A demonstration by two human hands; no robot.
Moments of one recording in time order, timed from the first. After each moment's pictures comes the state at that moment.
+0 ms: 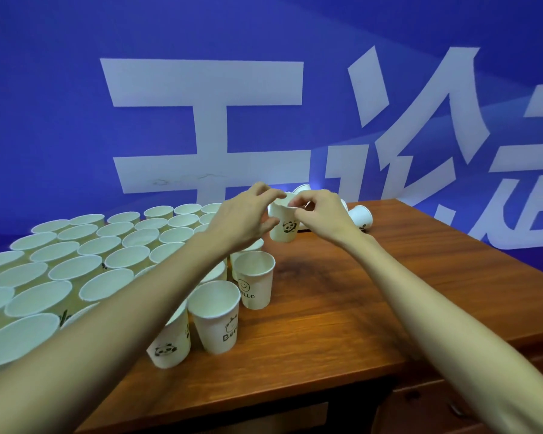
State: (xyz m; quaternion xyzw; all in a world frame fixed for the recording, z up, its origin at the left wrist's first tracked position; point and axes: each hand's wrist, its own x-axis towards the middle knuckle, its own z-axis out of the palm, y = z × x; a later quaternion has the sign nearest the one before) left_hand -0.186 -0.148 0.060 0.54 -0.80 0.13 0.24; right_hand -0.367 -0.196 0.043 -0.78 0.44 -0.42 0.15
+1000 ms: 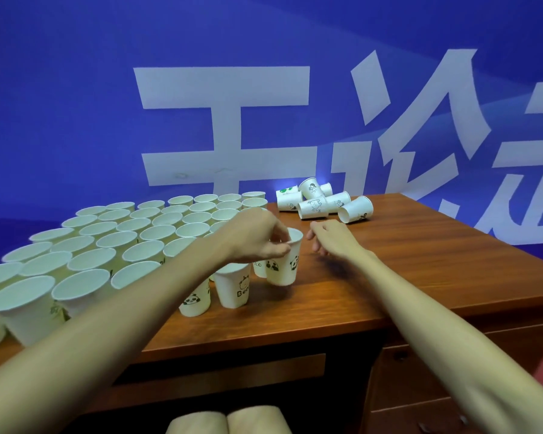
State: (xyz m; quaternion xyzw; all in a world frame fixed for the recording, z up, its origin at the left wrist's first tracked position) left_hand -0.197 -0.046 0.054 0.49 -0.85 0.07 0.14; right_hand -0.389 -0.171 -0.025 -0.74 0.53 -0.33 0.25
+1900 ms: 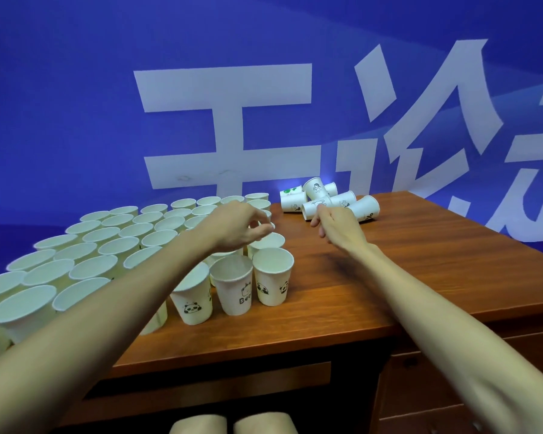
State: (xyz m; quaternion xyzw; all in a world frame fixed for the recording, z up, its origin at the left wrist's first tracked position) left_hand -0.165 -0.075 0.062 0.57 -0.81 0.06 0.14; right_hand -0.386 -0.189 -0.010 -0.72 0.50 -0.44 0.20
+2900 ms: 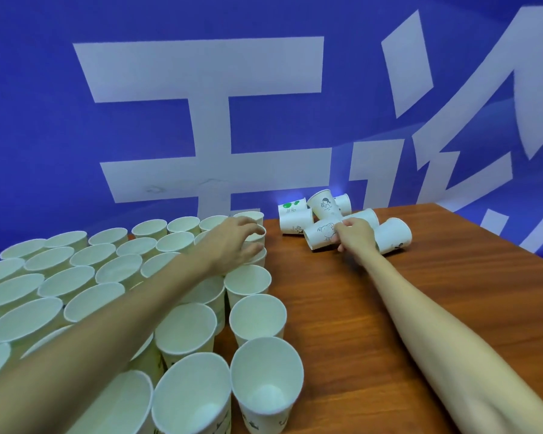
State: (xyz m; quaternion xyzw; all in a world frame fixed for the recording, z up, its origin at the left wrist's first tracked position) left_hand -0.133 -0.254 0.024 0.60 -0.79 0.03 0.15; right_hand -0.382 -0.382 -0.037 -0.56 0.64 -0.43 0.30
